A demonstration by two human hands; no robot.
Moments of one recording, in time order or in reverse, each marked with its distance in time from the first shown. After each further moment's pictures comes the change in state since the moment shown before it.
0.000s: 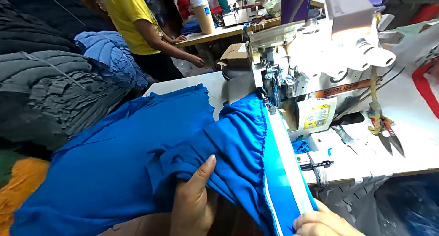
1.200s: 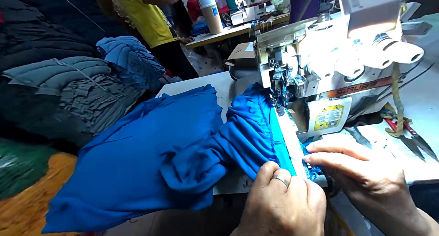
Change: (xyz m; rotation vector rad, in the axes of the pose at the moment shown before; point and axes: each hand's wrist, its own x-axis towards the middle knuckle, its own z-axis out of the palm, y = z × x) left_hand -0.035 0.012 0.058 1.303 -0.653 1.180; right_hand 0.031 0.085 -0.011 -0.129 0.326 -0.022
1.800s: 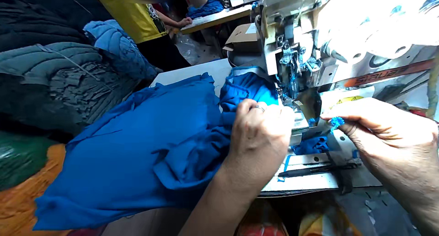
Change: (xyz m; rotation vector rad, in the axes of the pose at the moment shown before) left_hand 0.042 -0.067 0.028 0.059 -0.159 -0.069; right_hand 0.039 0.023 0.005 -0.026 0.114 0.109
